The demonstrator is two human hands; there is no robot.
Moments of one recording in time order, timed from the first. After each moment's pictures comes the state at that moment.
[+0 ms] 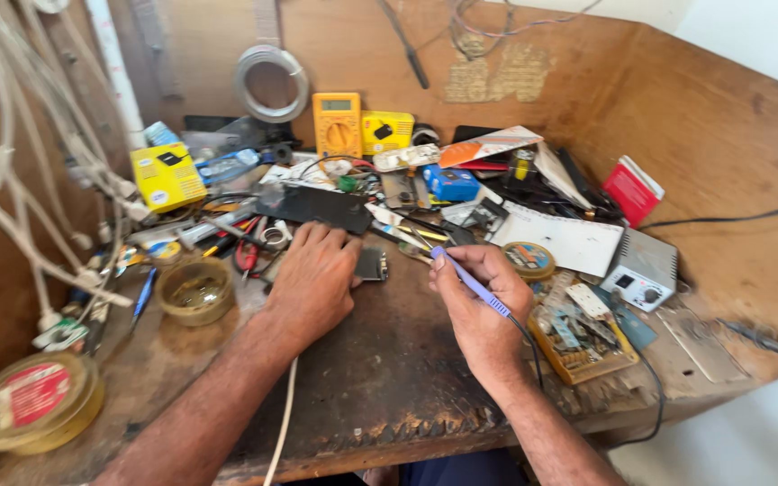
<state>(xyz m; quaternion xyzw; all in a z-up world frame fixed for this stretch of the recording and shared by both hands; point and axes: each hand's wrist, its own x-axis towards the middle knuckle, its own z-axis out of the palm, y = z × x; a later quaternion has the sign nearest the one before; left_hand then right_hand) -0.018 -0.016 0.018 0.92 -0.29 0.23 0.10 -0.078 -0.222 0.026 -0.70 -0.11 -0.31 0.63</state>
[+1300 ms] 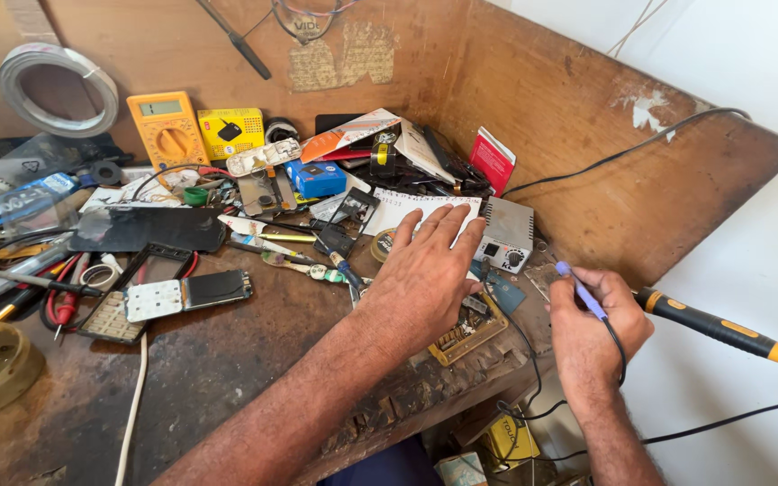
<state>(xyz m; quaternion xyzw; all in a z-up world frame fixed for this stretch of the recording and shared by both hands) -0.060 -0.250 0.066 0.80 -0.49 0.22 0.27 -0.156 -0.437 0.024 -0.76 0.23 -0.50 0.35</state>
